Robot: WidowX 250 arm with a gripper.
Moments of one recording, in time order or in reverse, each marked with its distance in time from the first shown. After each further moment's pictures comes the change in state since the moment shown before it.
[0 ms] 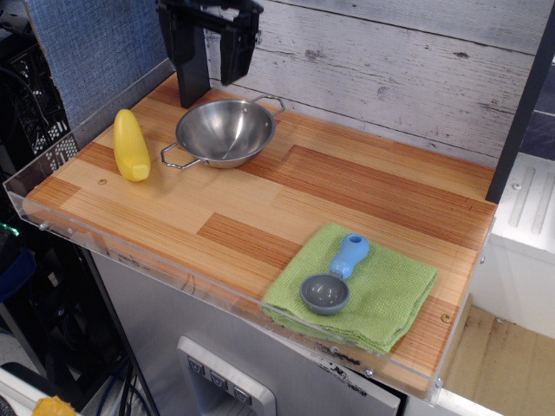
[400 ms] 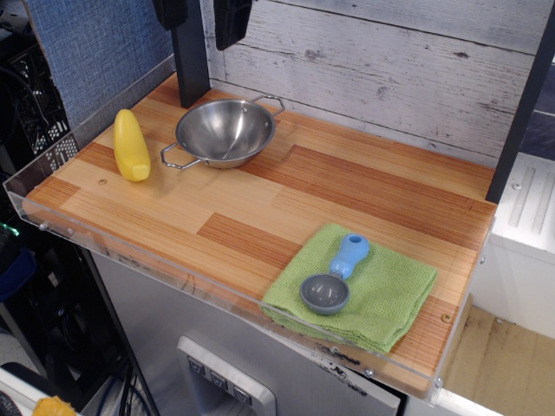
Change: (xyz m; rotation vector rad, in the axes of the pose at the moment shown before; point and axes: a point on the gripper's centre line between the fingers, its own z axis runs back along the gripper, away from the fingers) arm -0.015 -0.005 0.035 -0.002 -0.053 0.012
